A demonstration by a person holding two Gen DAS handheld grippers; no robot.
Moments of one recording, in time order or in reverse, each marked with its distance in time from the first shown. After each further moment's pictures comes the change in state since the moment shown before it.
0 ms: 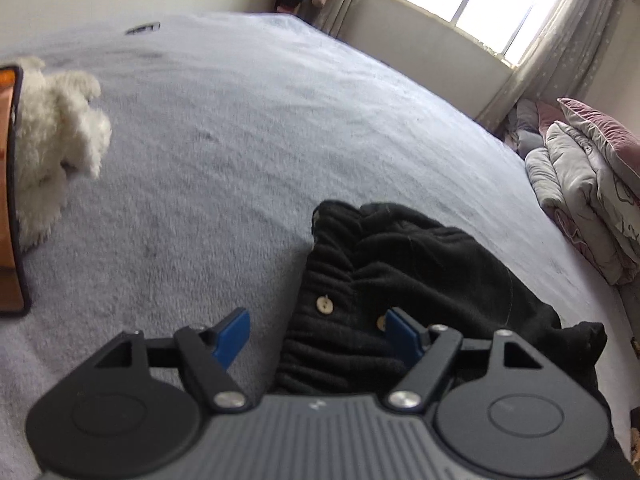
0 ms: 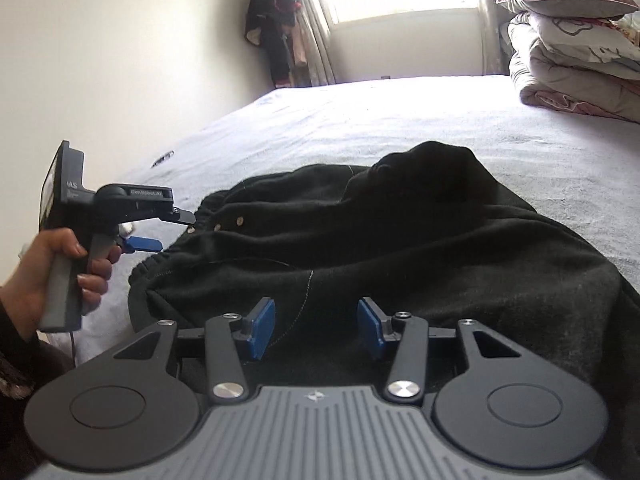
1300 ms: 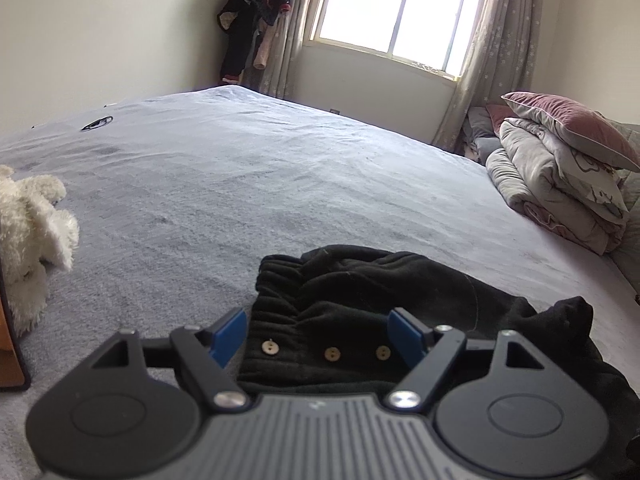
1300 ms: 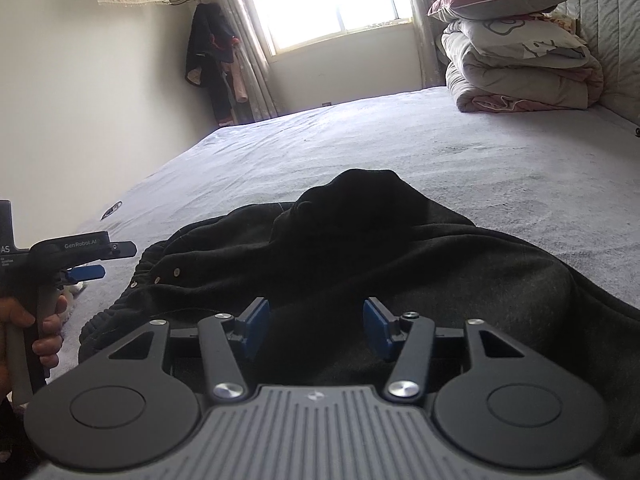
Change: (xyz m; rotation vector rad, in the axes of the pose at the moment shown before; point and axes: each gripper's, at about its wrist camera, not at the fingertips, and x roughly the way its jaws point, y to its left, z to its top) left arm -0.021 -0.043 -0.013 0.213 -0.165 -0.040; right arm 0.006 -0.032 0.005 0.121 -0.091 -0.146
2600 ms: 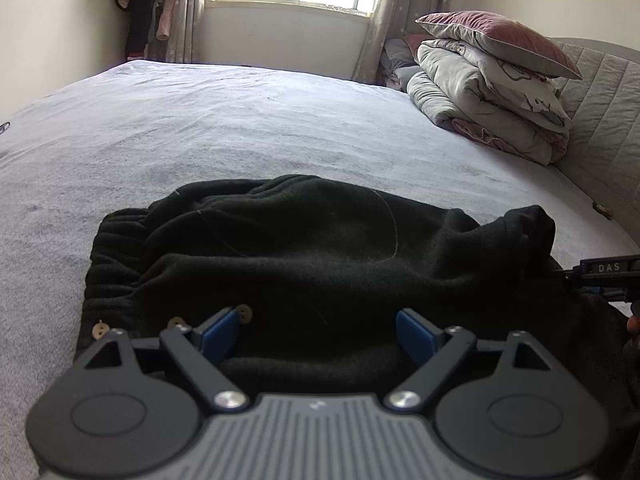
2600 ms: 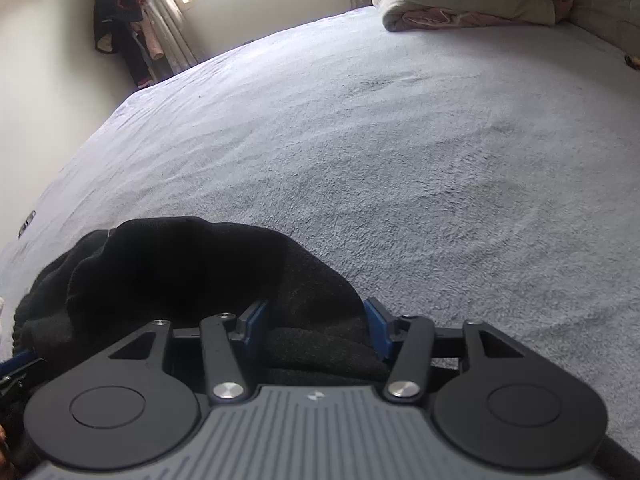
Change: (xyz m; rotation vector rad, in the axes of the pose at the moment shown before) left arm 0.063 -0.065 -0.030 0.197 0.146 -0.172; right arm 0.151 -0.118 0.064 0.140 0.221 -0.130
